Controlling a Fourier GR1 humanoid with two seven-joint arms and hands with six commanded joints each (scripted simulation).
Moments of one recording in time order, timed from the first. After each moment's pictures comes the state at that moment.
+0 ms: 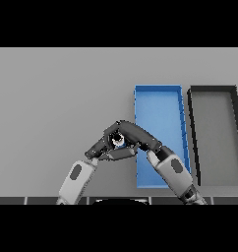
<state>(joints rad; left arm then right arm) -0.20 -0.08 -0.40 -1.57 -0.07 -0.38 -0.04 -0.50 -0.08 0.40 -1.92 -0.15 0.32 0.55</state>
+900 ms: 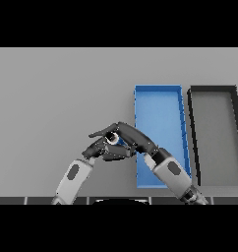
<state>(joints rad) -0.21 -0.02 -0.41 -1.59 -0.16 -0.41 -0.06 -0.51 -0.10 0.46 -1.93 -0.11 0.21 0.56</state>
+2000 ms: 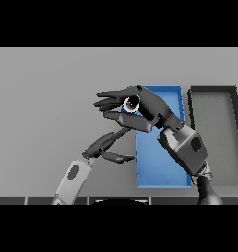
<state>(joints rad) -0.20 -0.02 -0.40 -1.58 -0.17 -0.38 0.10 -0.92 -0.21 0.18 -1.89 -0.52 0.03 0.60</state>
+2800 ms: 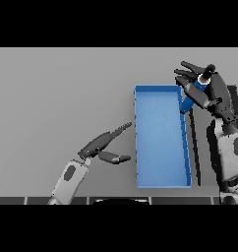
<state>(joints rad) -0.19 0.02 -0.39 -1.60 -0.17 -0.39 0.08 -0.60 -0.49 -0.06 -1.79 -0.44 -0.05 0.61</state>
